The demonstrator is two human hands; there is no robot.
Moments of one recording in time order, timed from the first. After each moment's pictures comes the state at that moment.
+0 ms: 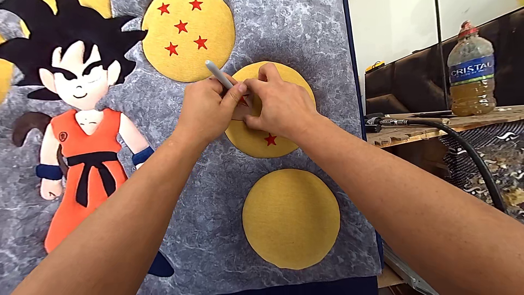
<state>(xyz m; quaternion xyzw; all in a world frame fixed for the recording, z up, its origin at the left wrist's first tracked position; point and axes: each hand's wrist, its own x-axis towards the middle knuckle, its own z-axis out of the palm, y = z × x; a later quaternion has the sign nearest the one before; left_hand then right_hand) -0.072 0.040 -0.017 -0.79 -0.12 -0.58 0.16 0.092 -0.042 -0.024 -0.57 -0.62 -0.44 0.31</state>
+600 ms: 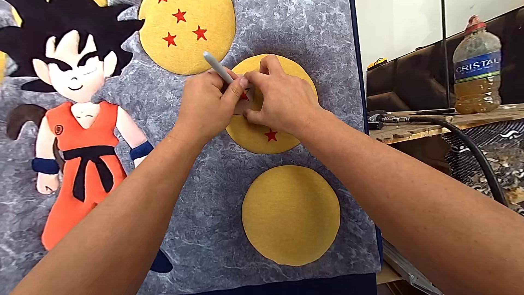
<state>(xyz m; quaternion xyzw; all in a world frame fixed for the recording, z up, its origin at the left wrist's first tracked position) -0.072 0.041 -0.020 -0.79 -0.11 -0.58 0.14 0.091 -0.042 -0.023 -0.58 -0.62 -0.44 0.30</state>
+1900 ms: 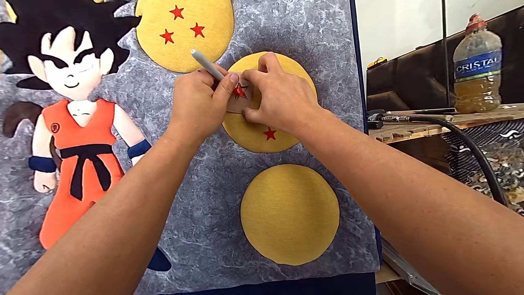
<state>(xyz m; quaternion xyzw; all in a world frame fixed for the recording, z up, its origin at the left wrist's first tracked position) -0.074 0.046 -0.023 -0.77 -0.14 -0.61 0.15 0.091 -0.043 -0.023 -0.58 -0.62 -0.44 0.30</state>
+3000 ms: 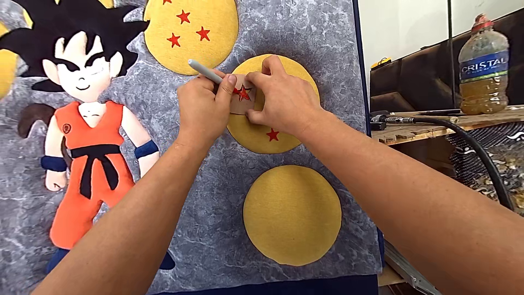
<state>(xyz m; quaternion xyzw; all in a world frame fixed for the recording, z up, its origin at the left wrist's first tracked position) -0.068 0.050 -0.030 -0.73 -0.14 -0.66 0.10 0.091 -0.041 -0.024 -0.58 -0.62 -0.44 0.30</state>
